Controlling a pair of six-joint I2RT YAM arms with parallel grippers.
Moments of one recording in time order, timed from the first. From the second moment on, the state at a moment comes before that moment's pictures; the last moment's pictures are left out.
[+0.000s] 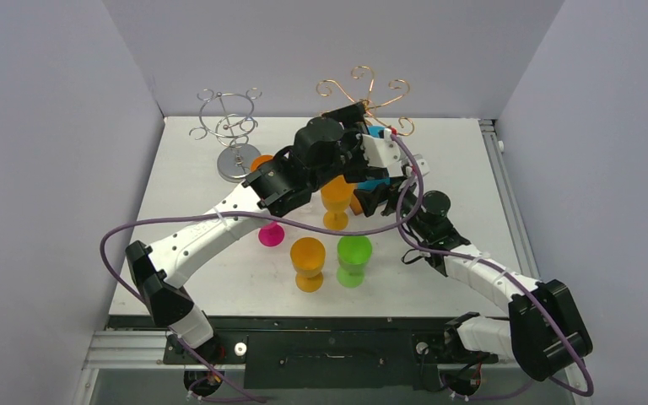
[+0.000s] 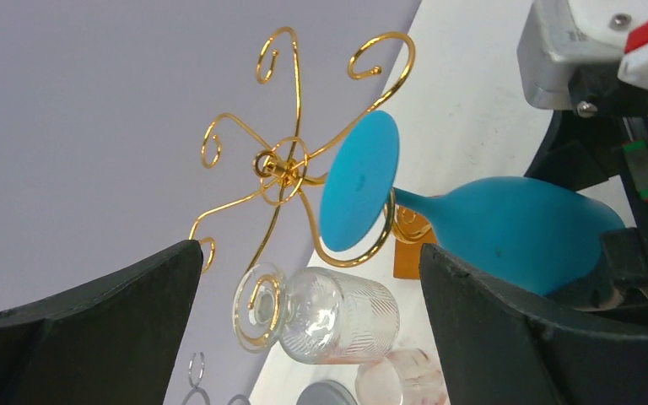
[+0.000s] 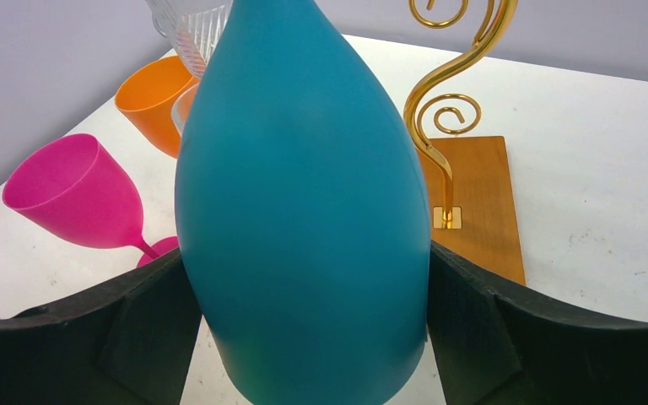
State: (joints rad) left arm -0.95 1.62 1.77 -0.37 -0.20 0.76; right arm 0.43 1.20 0.54 0.62 -0.21 0.23
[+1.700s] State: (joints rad) left arm -0.93 1.52 1.84 -0.64 -0.14 0.58; right arm 0.49 0.79 0.57 -0.04 -0.12 0.38
